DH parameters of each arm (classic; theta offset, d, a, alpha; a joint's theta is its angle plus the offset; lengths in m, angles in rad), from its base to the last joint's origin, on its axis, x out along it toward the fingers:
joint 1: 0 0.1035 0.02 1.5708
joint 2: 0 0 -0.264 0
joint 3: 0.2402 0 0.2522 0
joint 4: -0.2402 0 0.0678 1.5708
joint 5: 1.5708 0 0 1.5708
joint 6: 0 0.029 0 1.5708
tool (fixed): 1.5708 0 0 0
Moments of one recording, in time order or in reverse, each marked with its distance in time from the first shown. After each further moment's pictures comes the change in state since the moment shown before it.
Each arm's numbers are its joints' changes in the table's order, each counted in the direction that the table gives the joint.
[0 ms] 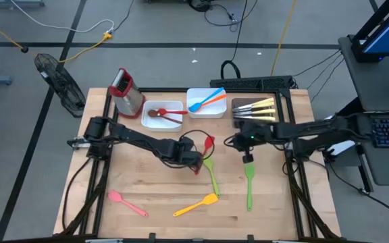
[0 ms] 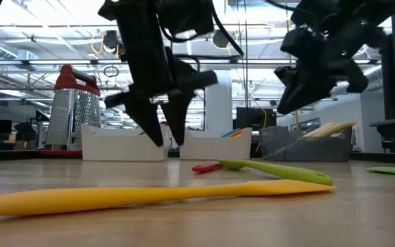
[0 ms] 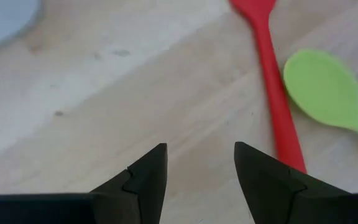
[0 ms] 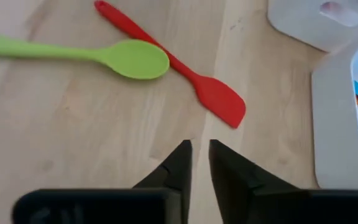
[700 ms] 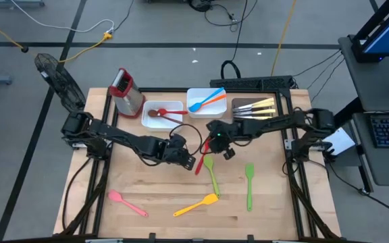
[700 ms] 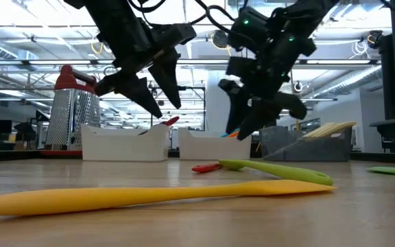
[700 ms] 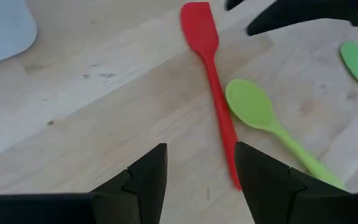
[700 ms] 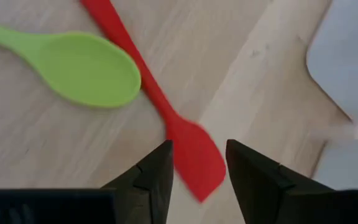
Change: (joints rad) left arm -0.026 0.256 -0.236 0.266 -0.028 0.008; right arm -0.031 -0.512 0.382 -0.049 -0.009 -0.367
